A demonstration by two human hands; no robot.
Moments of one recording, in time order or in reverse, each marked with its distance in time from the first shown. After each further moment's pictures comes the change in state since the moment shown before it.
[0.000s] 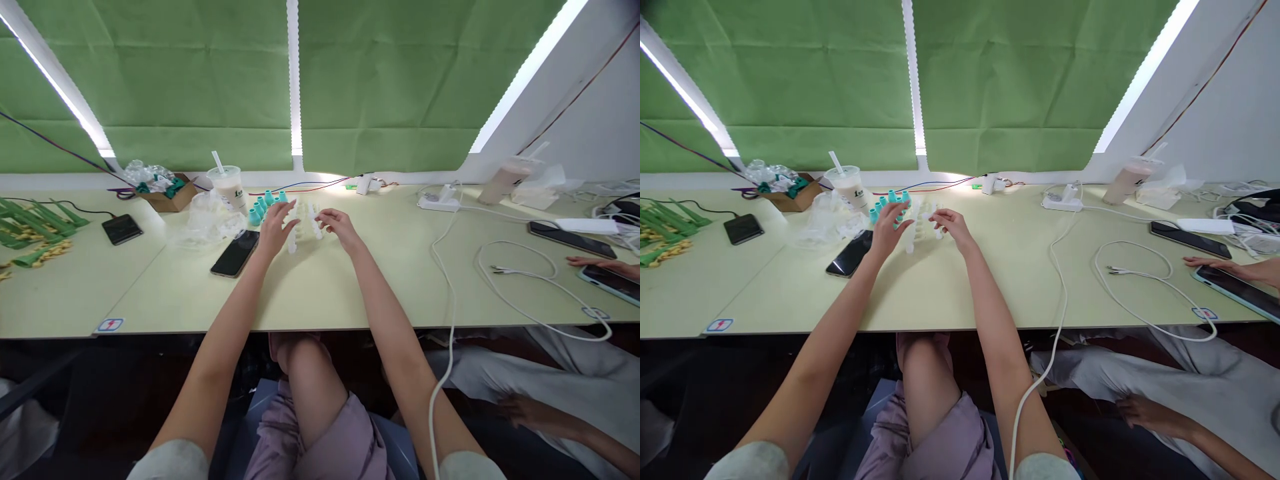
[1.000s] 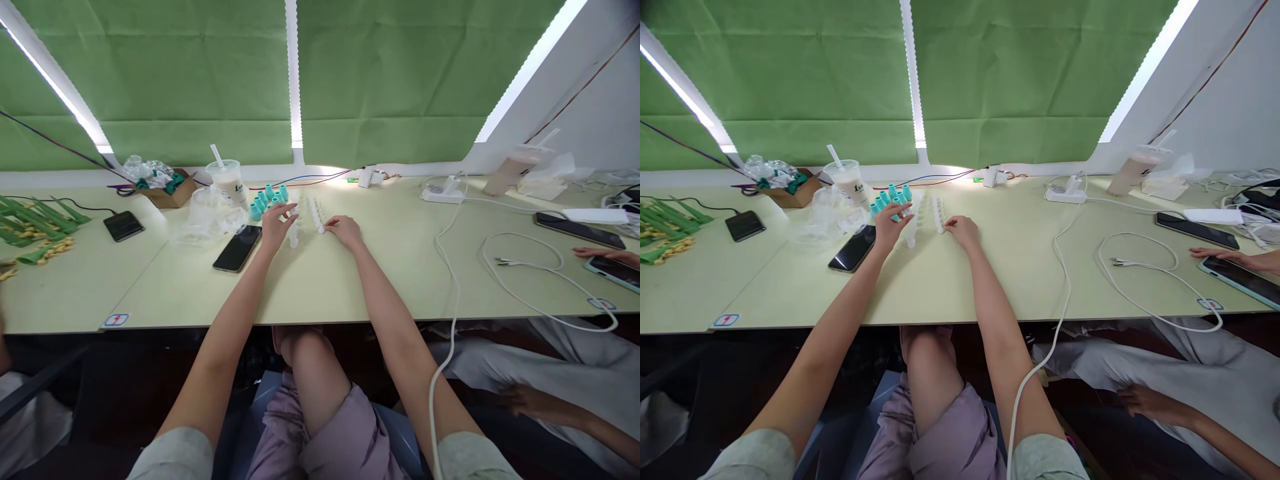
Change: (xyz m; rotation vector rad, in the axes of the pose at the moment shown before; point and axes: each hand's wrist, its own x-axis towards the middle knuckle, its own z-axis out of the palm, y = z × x) left_hand -0.002 -0.014 0.014 -0.083 0.085 -0.111; right_hand 0.009 0.048 -0.024 -0.870 0.137 0.096
